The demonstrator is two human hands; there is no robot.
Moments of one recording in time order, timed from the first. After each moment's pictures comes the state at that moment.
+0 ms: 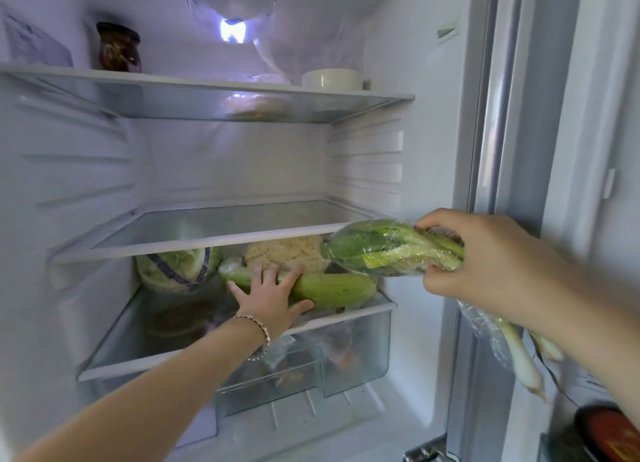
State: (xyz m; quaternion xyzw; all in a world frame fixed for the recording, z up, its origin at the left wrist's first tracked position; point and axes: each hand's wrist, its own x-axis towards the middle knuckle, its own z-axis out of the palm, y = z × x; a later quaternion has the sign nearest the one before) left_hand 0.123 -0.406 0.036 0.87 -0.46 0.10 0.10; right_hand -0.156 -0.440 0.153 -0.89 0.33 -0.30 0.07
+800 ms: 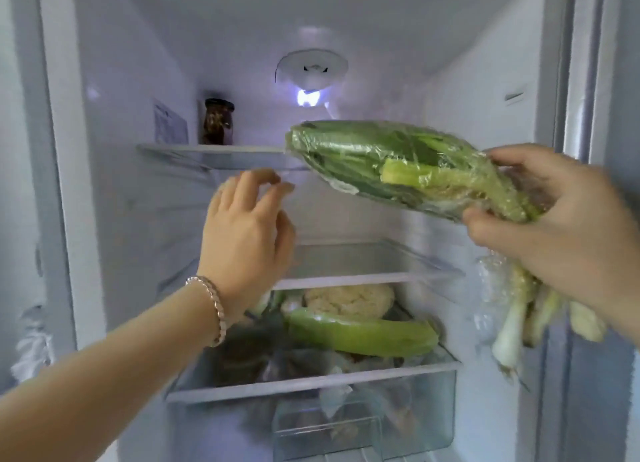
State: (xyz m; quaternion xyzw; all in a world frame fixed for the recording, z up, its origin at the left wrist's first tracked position) left_hand 0.097 -0.280 0.188 0.63 -0.44 0.57 0.28; right_hand -0.133 -0.411 0.216 -0.81 0.05 -0.55 0.21
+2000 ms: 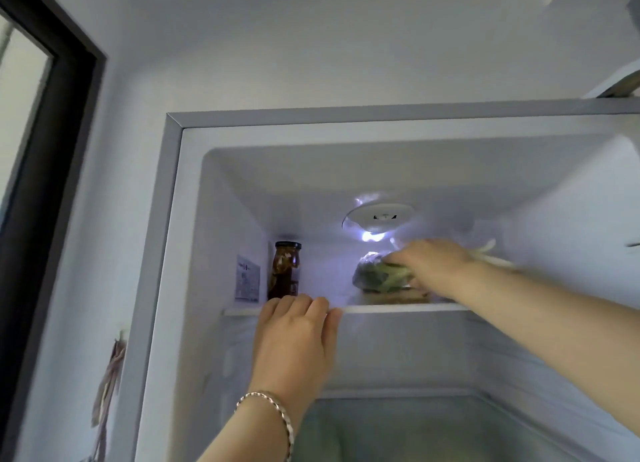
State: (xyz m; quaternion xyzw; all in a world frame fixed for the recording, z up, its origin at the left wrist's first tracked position) left_hand 0.175 -0.289 0.251 0.66 -0.33 0.64 0.21; right_hand 0.081 -0.471 0.354 -0.91 0.13 -0.31 -0.23
